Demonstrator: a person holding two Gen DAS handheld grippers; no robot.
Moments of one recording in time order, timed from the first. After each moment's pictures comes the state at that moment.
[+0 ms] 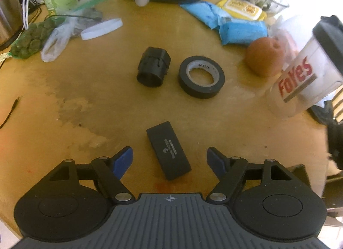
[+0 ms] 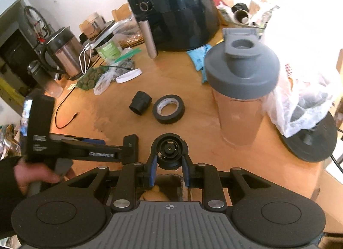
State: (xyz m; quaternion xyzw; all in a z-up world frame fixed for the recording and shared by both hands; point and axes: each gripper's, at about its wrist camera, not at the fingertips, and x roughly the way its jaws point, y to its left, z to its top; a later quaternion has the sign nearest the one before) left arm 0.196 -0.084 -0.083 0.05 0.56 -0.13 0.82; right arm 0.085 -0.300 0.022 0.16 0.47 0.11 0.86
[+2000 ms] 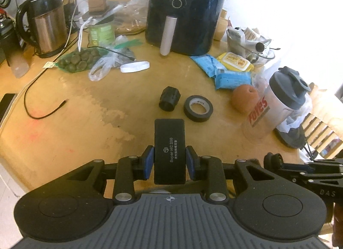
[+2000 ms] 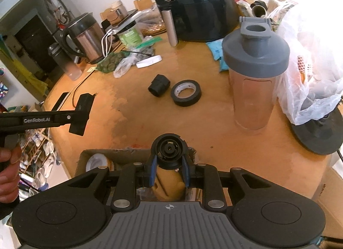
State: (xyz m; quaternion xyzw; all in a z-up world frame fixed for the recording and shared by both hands) left arm 0.102 -0.040 0.021 -0.01 0.46 -0.09 0.88; right arm 0.051 -0.296 0.022 0.14 0.48 0.18 0.85
